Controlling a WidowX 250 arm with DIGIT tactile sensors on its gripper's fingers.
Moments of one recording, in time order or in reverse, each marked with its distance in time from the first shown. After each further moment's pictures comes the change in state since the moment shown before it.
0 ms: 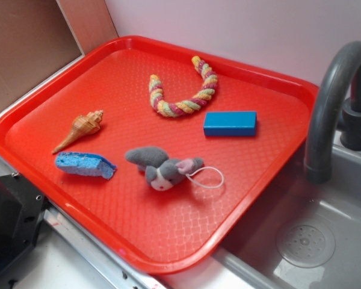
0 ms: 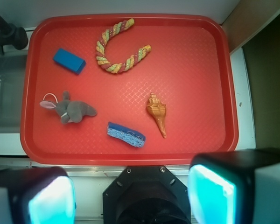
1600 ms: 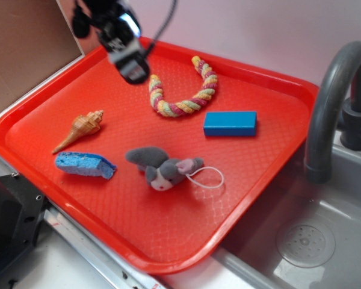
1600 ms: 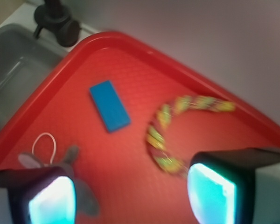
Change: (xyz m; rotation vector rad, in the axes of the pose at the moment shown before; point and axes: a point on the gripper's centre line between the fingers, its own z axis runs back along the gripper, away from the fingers) arm 0.111 -0.061 -0.135 -0.079 -0.131 -0.635
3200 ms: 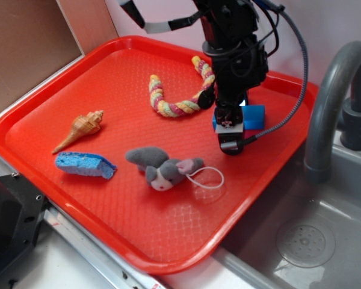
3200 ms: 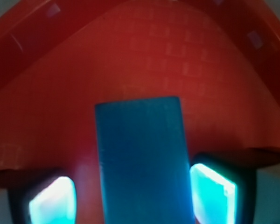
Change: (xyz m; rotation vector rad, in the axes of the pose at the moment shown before) arm 0.047 -0.015 -0.125 -0.077 0.197 -0.306
